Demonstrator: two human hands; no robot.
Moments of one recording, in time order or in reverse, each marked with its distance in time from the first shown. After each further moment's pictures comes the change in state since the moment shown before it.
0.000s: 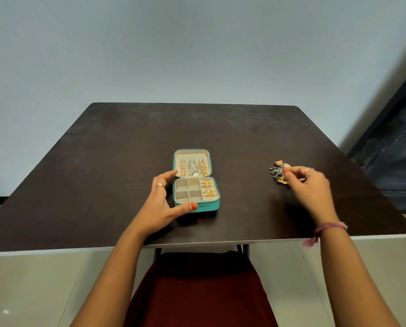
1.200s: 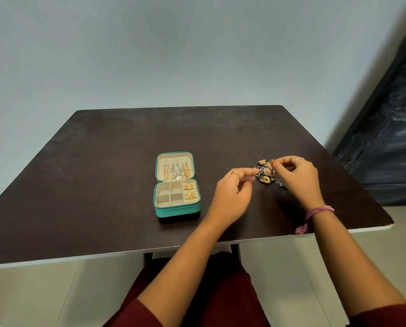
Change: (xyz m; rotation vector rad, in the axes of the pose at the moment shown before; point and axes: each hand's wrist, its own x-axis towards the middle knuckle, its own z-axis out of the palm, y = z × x) left_hand 0.037 0.097 0.149 -0.192 0.071 0.278; right_hand 0.022 0.005 -0.017 0.034 0.056 -0.028
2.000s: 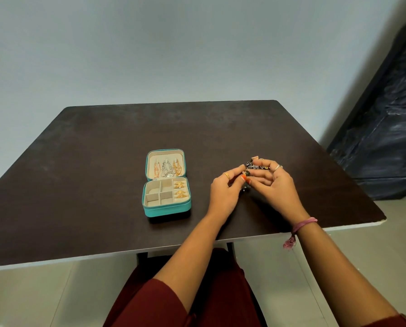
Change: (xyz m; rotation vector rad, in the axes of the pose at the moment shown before) left_hand 0.022 -0.036 0.026 -0.120 0.093 -0.178; right_hand -0.029 0.008 0.018 0.468 -0.311 -0.012
